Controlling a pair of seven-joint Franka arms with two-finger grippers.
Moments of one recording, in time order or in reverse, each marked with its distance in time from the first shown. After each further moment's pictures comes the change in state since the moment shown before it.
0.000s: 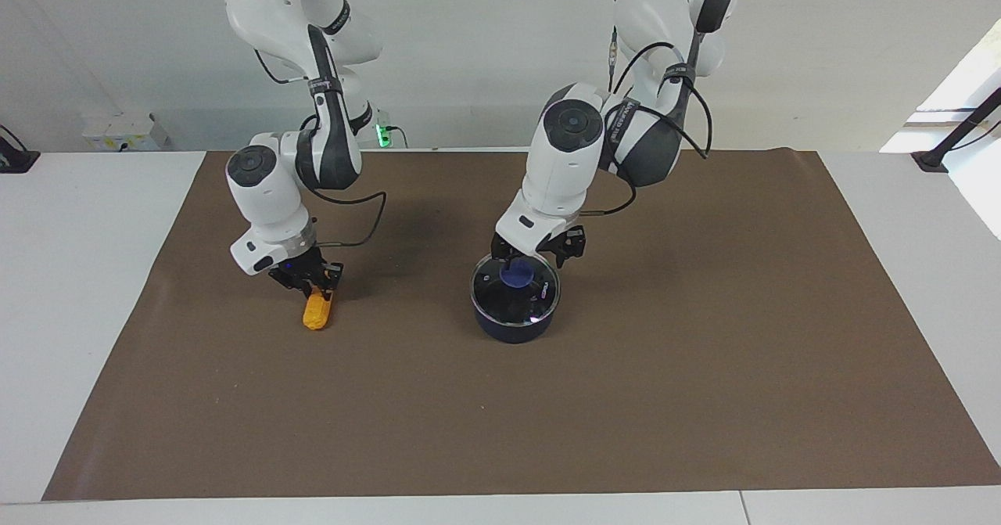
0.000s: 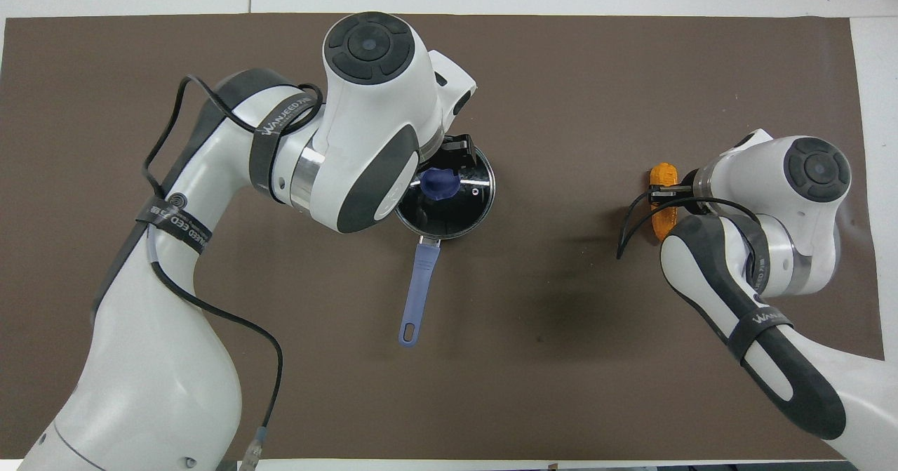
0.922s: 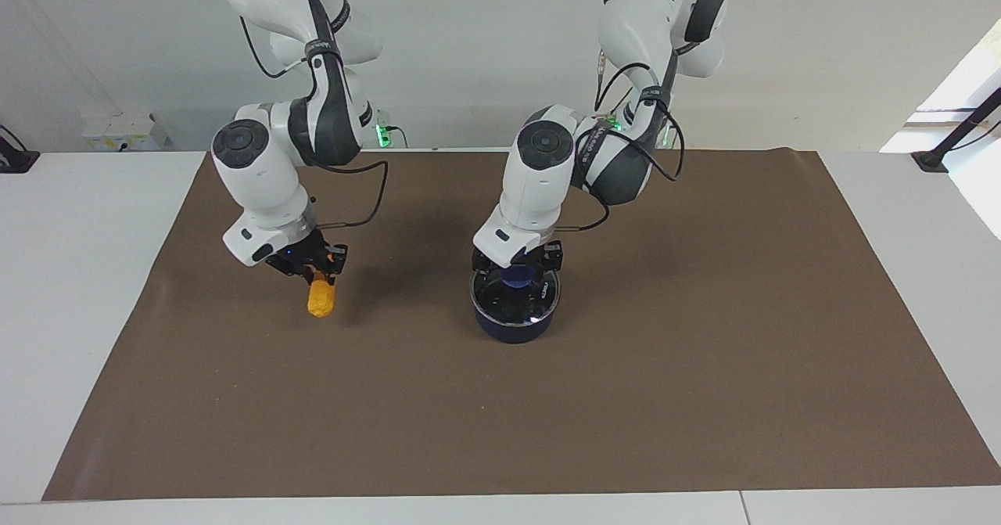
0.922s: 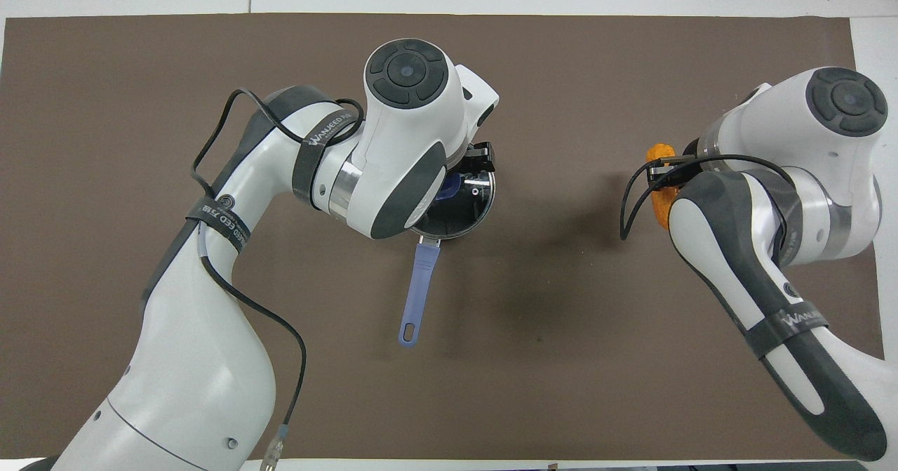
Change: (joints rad) left arm -0.028 0.042 0.006 -0.013 0.001 0.083 -0.004; right arm 0.022 -0.020 0.046 0.256 0.000 -0.358 -0.010
